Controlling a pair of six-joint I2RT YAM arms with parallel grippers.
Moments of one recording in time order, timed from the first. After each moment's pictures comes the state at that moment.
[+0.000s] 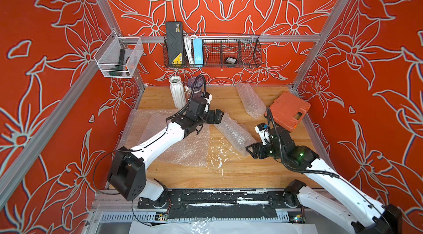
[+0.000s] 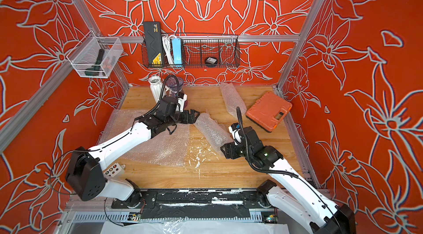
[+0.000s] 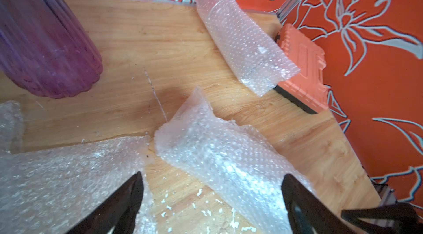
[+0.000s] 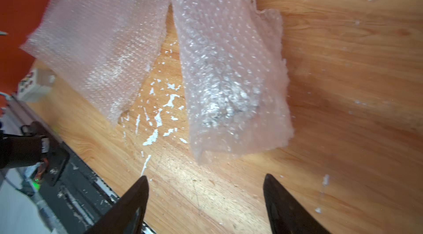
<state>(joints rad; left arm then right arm) -0.58 1.42 1.10 -0.25 0.10 -0.45 0.60 0.84 0.68 -0.67 -0.13 0.30</state>
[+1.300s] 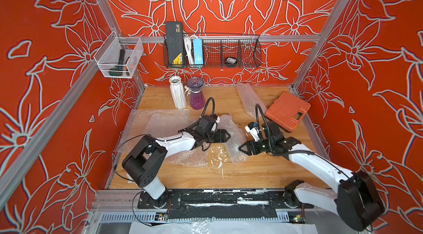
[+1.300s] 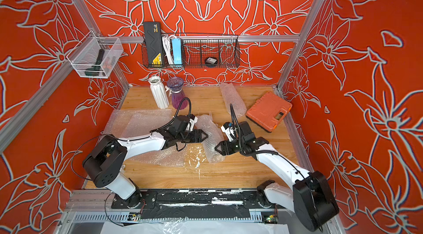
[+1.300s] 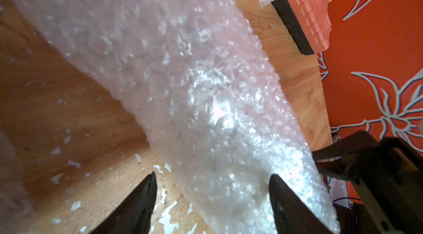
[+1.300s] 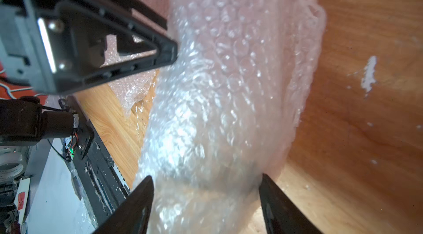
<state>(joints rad) -0.62 1.62 0.86 0.03 0.34 -0.68 0.51 1.11 0.60 -0.40 -0.51 0.22</state>
